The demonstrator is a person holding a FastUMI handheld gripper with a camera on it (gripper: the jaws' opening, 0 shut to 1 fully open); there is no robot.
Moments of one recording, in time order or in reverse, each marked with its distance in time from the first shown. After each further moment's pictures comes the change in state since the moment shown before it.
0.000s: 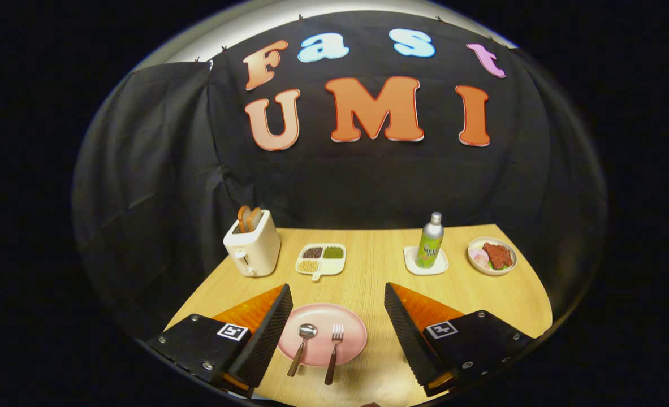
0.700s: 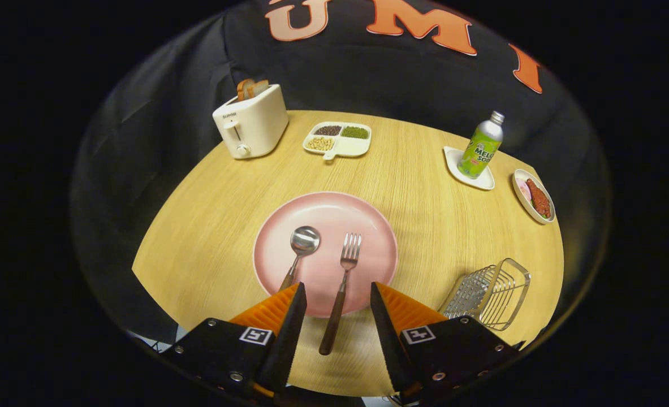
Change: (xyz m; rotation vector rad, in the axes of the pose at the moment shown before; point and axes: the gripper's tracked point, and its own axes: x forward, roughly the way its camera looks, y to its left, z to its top) arm 0.053 0.022 -0.164 -0.174 0.507 0.044
